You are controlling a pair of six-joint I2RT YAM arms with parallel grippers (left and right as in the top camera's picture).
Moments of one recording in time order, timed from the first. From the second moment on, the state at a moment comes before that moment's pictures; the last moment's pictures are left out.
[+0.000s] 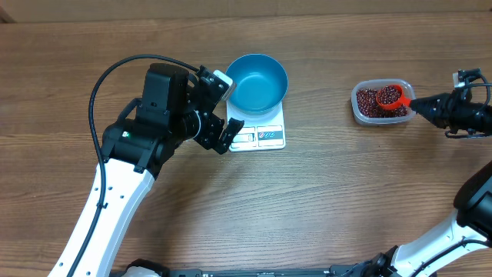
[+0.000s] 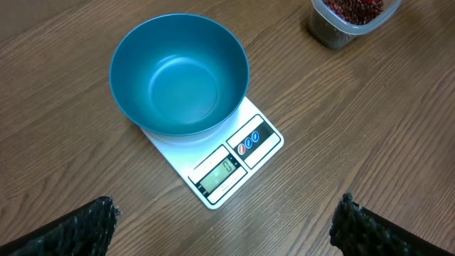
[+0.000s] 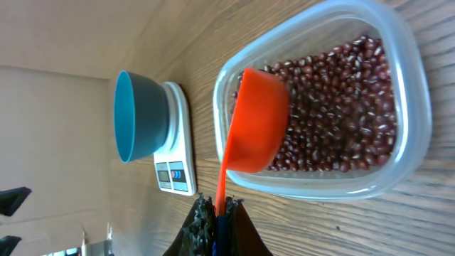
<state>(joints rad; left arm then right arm) -0.32 1.33 1.29 -0.80 0.32 0.22 -0.64 2.00 1.58 -1.21 -1.01 -0.40</state>
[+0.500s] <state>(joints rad) -0.32 1.33 1.29 -0.80 0.32 0.22 -0.60 2.00 1.58 -1.33 -1.15 -0.49</state>
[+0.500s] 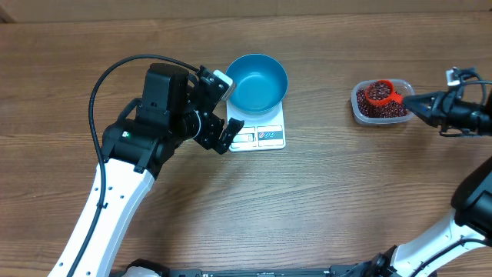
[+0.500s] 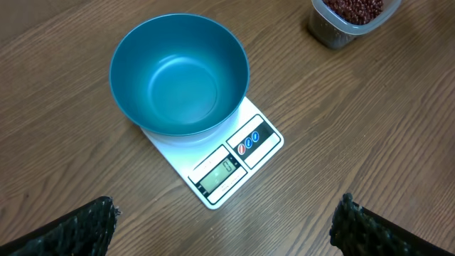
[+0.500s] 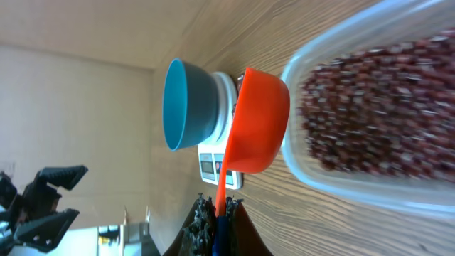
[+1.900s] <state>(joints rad) -0.32 1.33 1.29 -0.80 0.32 0.22 0.19 2.01 1.88 -1.03 -0.69 0.01</state>
